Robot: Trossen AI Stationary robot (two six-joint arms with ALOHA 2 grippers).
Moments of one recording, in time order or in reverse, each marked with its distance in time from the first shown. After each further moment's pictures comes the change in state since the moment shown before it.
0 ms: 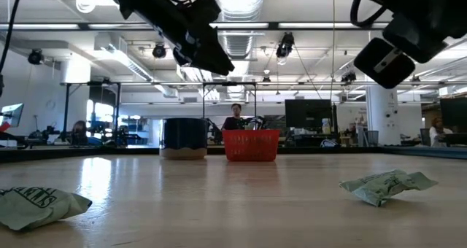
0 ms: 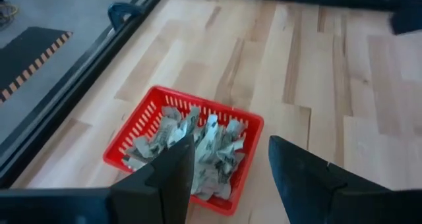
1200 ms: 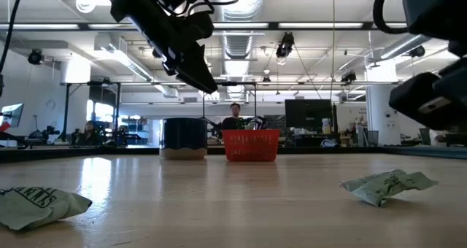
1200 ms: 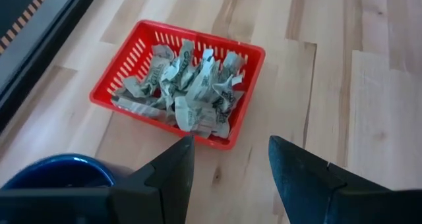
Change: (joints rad) left arm -0.005 0.000 -0.020 -0.164 0.021 -0.008; right arm 0.328 0.459 0.196 -0.027 0.365 0.171
